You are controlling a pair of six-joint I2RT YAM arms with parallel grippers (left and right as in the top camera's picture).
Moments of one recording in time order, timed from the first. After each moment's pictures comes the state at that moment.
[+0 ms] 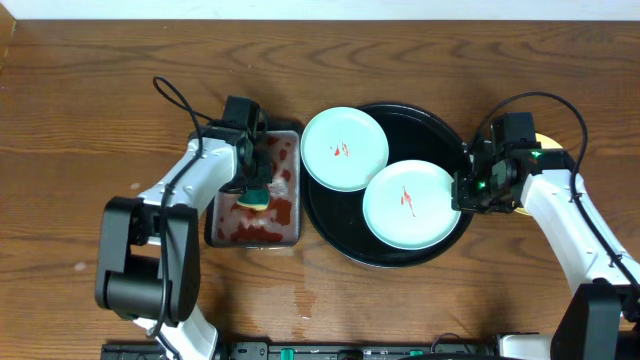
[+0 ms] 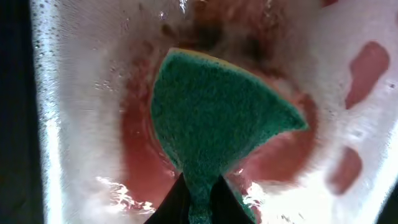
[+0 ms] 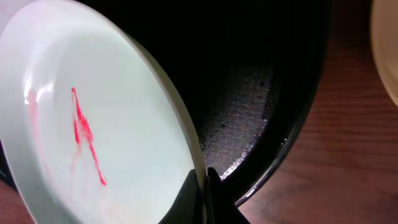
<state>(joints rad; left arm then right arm) -0.17 1.83 1.12 -0.69 -0.01 -0.35 0.05 1.54 1.01 -0.87 -0.23 0.15</state>
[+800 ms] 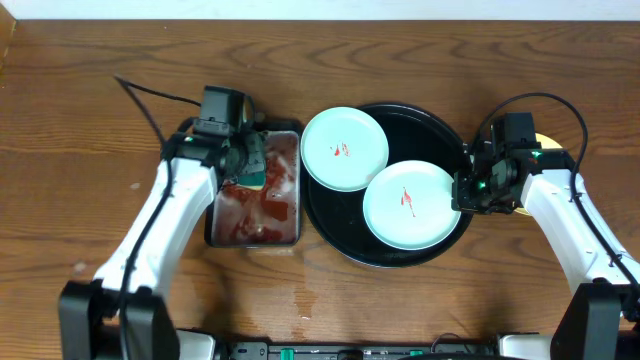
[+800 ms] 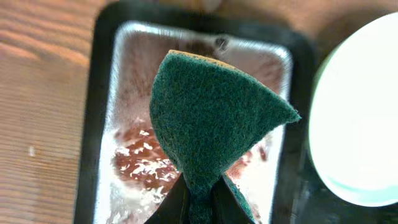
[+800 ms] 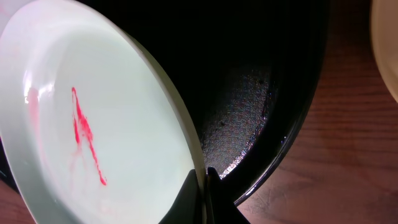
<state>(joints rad) -0.17 1.52 1.13 -0.71 0.00 -0.33 0.05 1.54 1.01 -0.88 -0.23 0.15</state>
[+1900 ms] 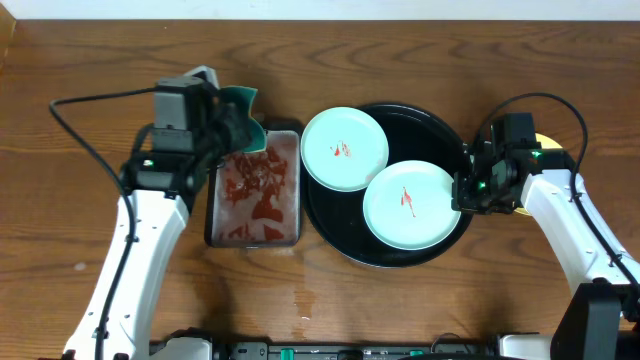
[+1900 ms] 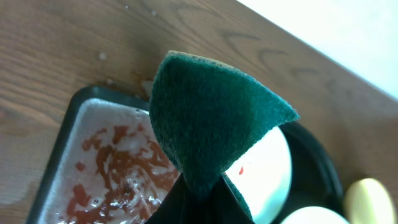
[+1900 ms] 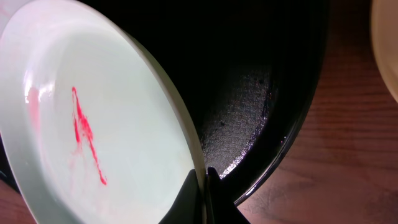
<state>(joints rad) -0.06 1.34 1.13 -0.54 0.23 -0.51 0.05 1.54 1.01 -0.88 -0.23 0.15</state>
